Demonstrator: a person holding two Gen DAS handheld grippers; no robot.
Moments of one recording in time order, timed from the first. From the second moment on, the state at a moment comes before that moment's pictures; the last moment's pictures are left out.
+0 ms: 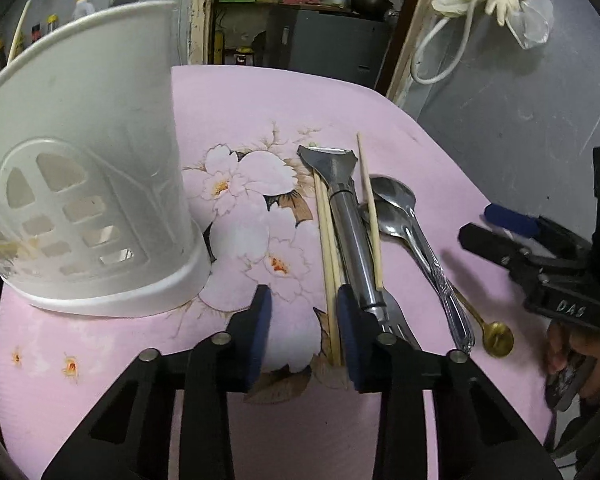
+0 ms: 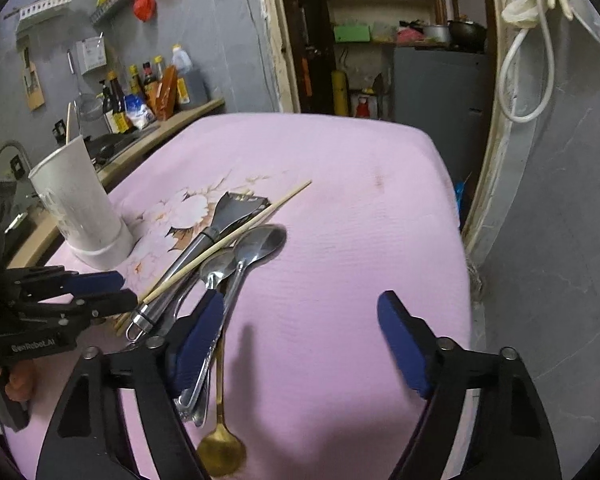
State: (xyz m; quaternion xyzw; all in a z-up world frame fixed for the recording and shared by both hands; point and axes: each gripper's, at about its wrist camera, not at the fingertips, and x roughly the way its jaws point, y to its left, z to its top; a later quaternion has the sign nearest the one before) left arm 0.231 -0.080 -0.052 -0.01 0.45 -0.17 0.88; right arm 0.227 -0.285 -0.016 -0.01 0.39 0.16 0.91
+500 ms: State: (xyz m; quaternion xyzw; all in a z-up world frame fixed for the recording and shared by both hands) left arm 0.245 -0.093 -0.053 0.02 0.46 -0.17 0.87; right arm 0.252 -0.249 -0.027 -0.08 0.41 0.15 0.89
